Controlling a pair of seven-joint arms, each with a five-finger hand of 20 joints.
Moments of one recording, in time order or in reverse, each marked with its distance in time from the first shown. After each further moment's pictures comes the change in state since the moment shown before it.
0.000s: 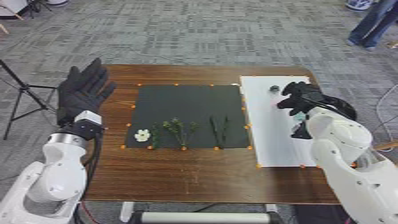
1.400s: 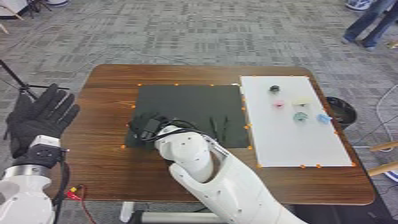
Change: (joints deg) left arm 17.0 -5.0 -15.1 -6.0 -7.4 0.5 1.4; right arm 18.8 -33.8 -39.1 19.2 -26.6 -6.8 -22.3
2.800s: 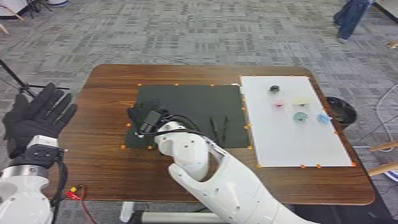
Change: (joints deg) left arm 0.3 0.1 -0.6 -0.1 0.2 -0.1 0.2; right arm 1.2 -0.1 -1.4 2.8 2.5 13.5 5.2
